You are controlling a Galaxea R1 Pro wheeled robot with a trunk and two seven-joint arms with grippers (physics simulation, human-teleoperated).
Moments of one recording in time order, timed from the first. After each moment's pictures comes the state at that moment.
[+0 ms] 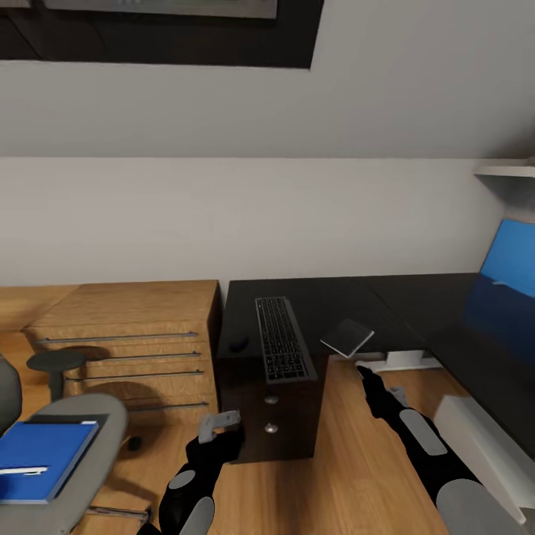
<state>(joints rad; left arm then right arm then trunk) -0.15 -0.03 -0.48 -1.46 0.54 0.39 0.62 -0.59 -0.12 -0.03 -0.66 -1.34 0.19 -0.02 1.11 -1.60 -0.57</state>
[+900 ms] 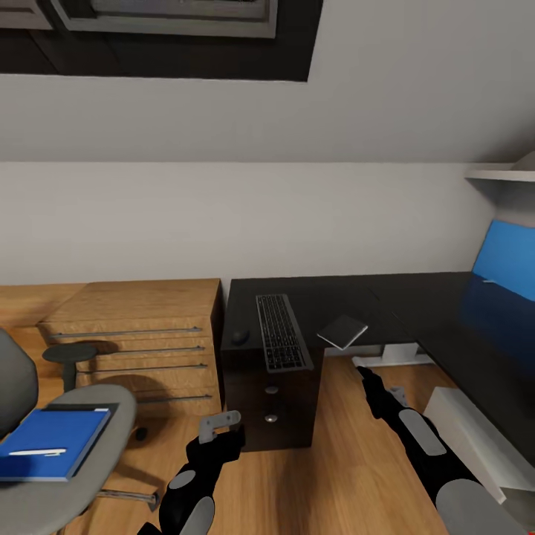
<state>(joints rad) -0.15 -0.03 -0.48 -1.46 0.54 0.39 0.62 -0.59 -0.12 -0.03 -0.66 -1.33 0.18 -0.02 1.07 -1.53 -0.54</state>
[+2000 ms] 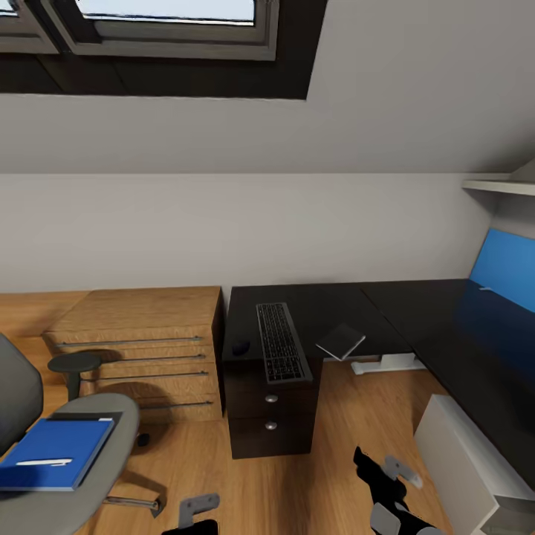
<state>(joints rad) -0.15 -0.03 -0.46 -0.87 0.55 0.24 0.62 -0.58 0.00 0.05 -0.03 -0.65 -0.47 -0.02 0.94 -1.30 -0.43</state>
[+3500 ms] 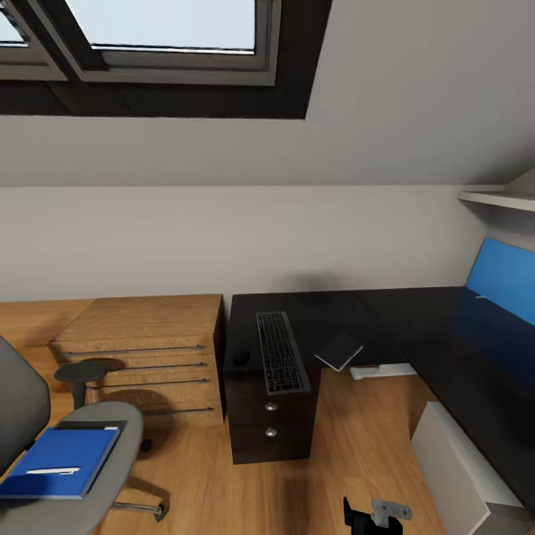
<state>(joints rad) -0.15 -0.04 -0.47 -0.53 0.54 -0.06 0.44 -0.45 0.02 0.05 0.02 -0.22 -0.56 -0.02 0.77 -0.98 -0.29</state>
